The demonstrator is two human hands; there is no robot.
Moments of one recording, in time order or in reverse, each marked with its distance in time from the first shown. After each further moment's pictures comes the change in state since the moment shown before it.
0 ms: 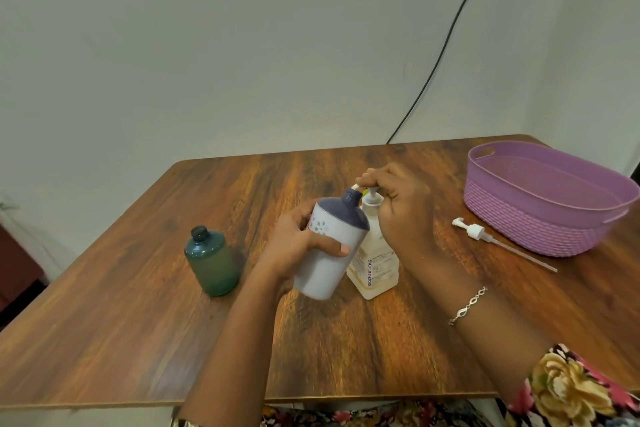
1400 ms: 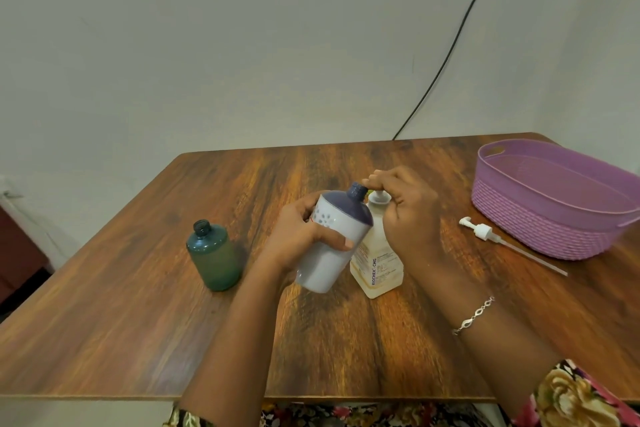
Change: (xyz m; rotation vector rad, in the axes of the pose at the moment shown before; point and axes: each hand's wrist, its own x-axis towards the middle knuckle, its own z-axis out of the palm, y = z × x) left_hand 0.005 0.005 -0.002 0.035 0.017 0.025; right_hand -0.007 0.004 0.003 -0.044 -0.033 -0.012
